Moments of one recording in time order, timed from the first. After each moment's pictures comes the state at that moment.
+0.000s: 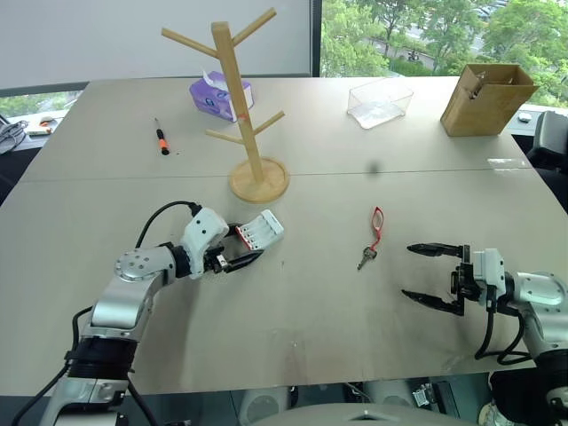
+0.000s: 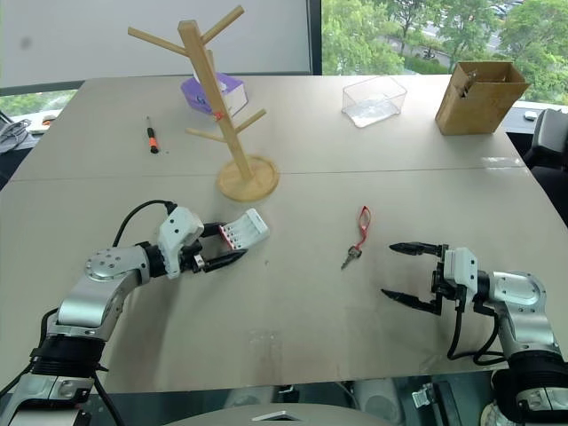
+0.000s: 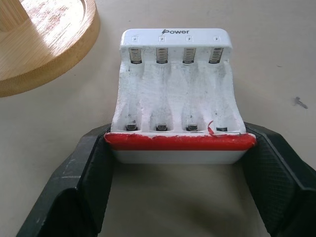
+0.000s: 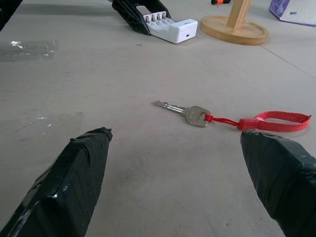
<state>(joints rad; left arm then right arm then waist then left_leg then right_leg) -0.17 0.70 0.03 0.02 -0.27 0.23 -0.95 -0.11 -0.63 -0.05 0.28 0.46 -0.38 1.41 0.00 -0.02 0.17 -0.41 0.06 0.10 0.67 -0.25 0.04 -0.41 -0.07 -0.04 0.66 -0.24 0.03</state>
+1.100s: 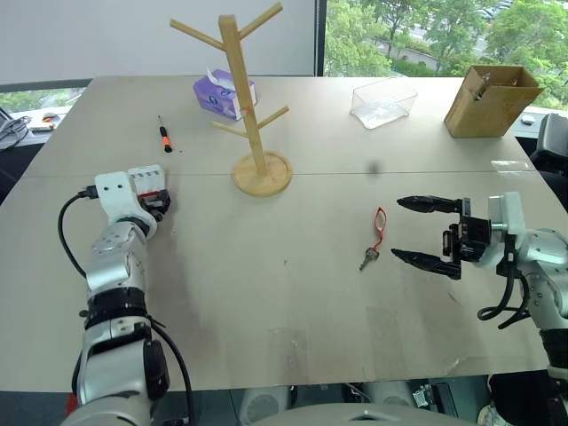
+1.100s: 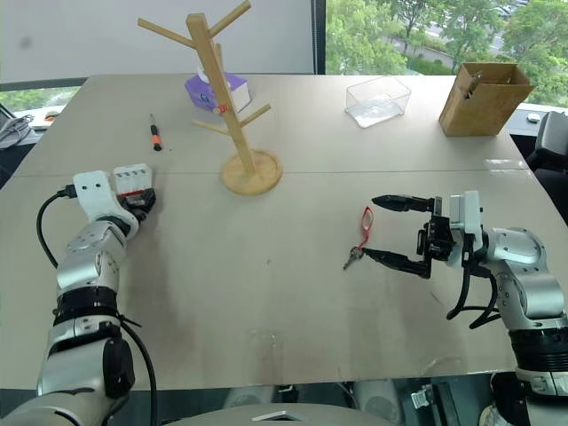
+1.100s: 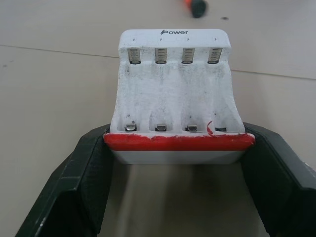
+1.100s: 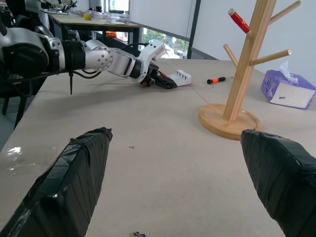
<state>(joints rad) -0.57 0.56 0.40 0.66 -0.20 0.25 -0.13 -0.22 -0.65 -0.08 -0.11 0.65 0.04 1.28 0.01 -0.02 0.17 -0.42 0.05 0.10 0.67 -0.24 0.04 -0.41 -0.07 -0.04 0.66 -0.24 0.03</state>
